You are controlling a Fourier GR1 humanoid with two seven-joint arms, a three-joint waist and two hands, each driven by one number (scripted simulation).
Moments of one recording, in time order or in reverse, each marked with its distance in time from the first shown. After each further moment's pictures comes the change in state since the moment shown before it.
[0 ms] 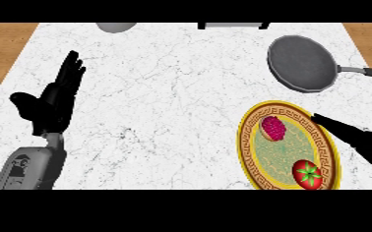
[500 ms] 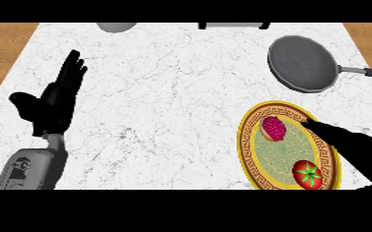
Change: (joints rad) left arm 0.006 -0.025 0.007 -0.050 -0.033 -0.007 0.045; right arm -0.029 0.040 0.081 0.038 0.200 0.060 0.021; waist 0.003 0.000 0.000
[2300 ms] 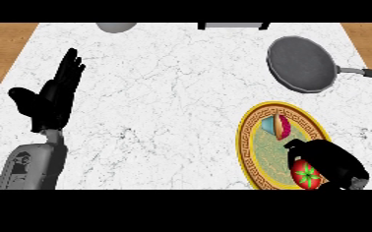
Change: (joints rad) left arm -0.031 -0.049 0.097 0.051 -0.056 -0.082 -0.014; right arm -0.013 0.129 0.120 0.285 0.420 -0.069 -0.332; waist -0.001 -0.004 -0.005
